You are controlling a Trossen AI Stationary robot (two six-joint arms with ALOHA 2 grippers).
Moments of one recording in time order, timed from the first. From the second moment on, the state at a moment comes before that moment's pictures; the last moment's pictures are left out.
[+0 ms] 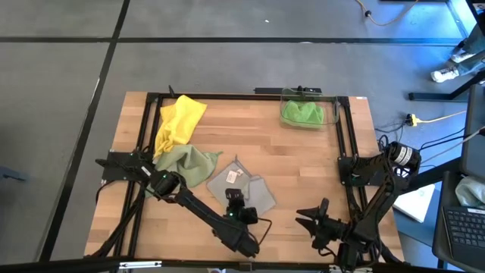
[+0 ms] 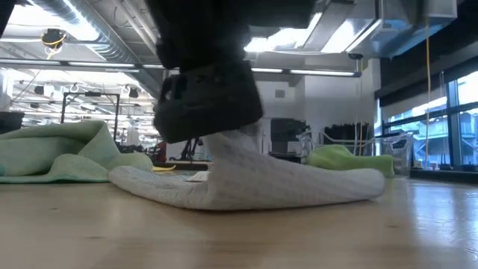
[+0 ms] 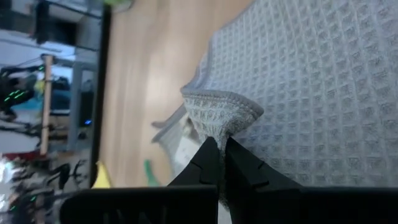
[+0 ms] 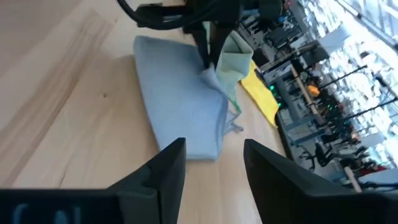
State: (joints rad) left arm -0.57 2.53 2.22 -1.56 -0.90 -0.79; right arm 1.15 1.73 0.93 -0.59 1.25 0.54
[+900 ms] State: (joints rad) left arm -0.57 2.38 2.22 -1.57 -0.86 -0.96; right arm 1.15 1.73 0.93 -0.62 1.15 0.68
